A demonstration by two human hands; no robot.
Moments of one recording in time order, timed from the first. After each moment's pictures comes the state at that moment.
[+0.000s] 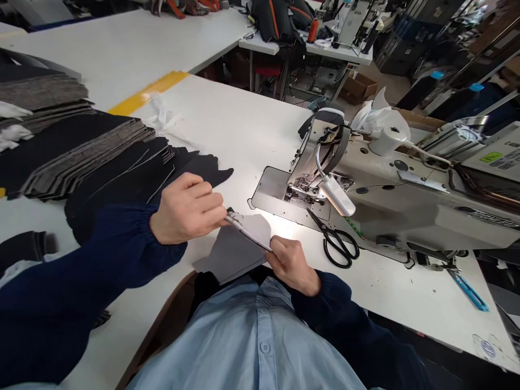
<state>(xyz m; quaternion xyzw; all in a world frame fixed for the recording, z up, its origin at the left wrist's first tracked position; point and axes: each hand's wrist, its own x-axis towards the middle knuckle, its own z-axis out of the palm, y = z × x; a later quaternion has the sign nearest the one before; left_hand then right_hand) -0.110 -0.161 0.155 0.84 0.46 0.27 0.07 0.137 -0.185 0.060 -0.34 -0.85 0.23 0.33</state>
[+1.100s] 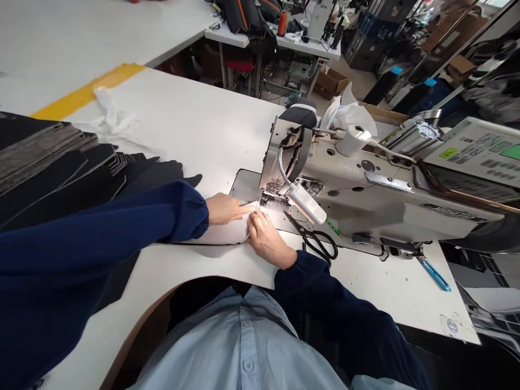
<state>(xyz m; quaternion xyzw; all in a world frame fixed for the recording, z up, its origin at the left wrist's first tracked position) -0.047 -0.060 0.057 0.88 0.41 0.07 0.22 0.148 -0.117 -0.011 -0.36 -0.93 0.00 0.10</state>
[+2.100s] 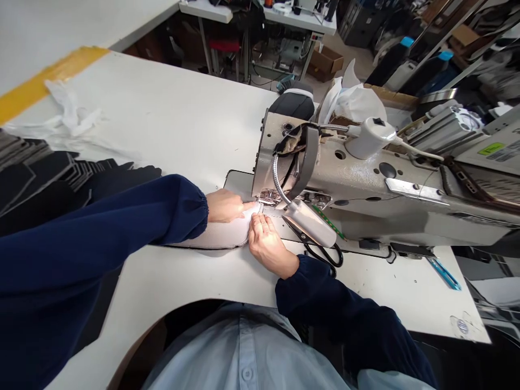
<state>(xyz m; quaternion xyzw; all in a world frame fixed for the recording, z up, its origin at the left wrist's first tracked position) -0.013 -0.011 0.074 0.91 0.32 -0.25 0.06 0.146 -0.108 -0.006 -0.37 -0.92 -0.15 0.04</state>
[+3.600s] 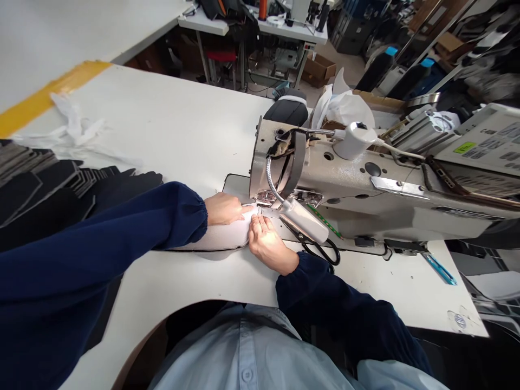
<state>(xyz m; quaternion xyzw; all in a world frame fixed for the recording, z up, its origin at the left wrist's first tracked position) -0.010 -0.018 0.083 0.91 0.33 -0.25 0.06 0.150 -0.105 0.001 -0.36 -0.92 -0.13 0.04</state>
